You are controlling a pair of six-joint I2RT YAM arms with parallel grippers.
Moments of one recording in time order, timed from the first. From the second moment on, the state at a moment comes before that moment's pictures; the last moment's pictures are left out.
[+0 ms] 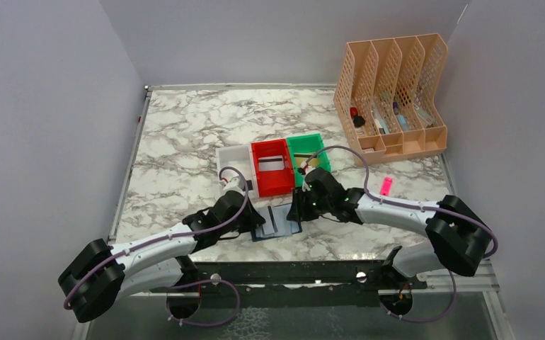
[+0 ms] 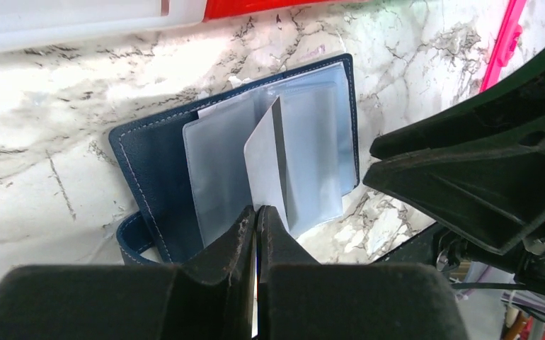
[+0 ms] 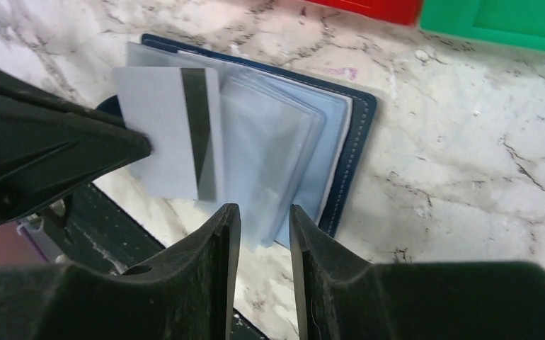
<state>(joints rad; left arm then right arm) -0.86 0.99 0.32 -0.01 -0.05 -0.98 0.87 1.41 0.67 -0.08 -0.15 0.62</state>
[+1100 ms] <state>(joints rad) -0.85 0.77 0.41 -0.15 -0.19 -0.83 0.87 1.19 0.66 -0.09 -0.10 0.57</state>
